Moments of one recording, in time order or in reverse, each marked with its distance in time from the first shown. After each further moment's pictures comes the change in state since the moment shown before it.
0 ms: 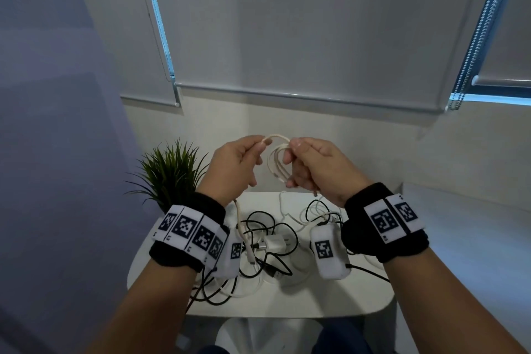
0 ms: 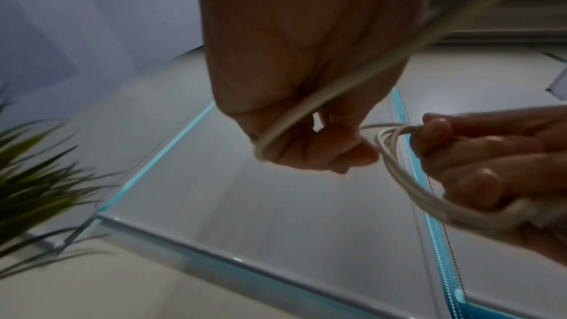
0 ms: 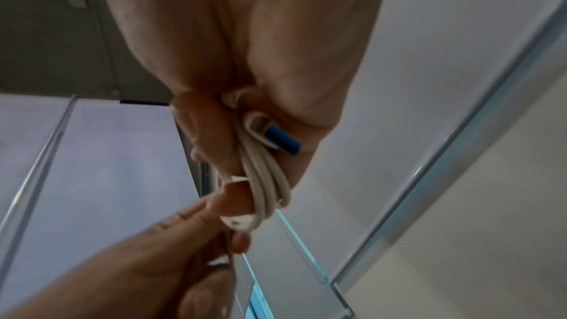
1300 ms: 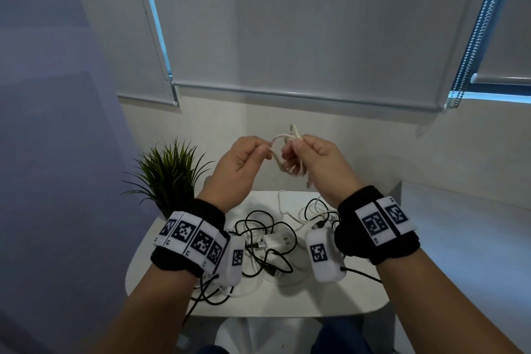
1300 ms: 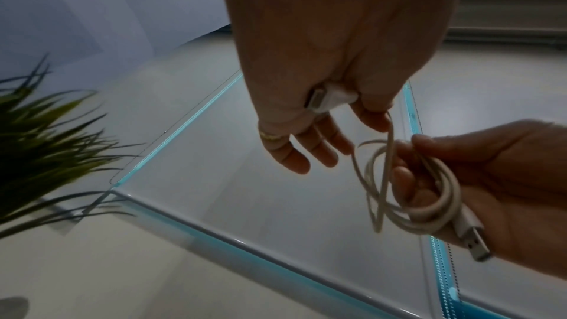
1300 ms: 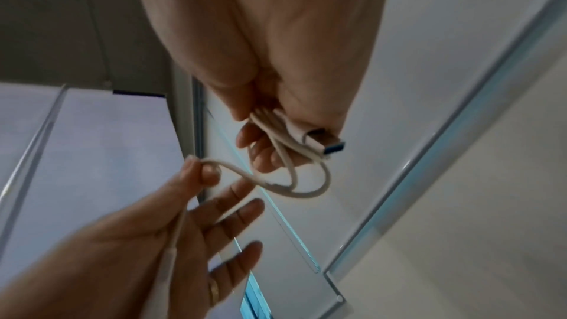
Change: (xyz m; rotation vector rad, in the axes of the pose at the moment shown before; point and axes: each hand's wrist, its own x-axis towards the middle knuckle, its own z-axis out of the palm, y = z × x) left_hand -0.001 -0.022 0.012 -0.043 -0.006 0.250; right_hand 0.008 0.014 0.000 -0.055 0.211 -0.029
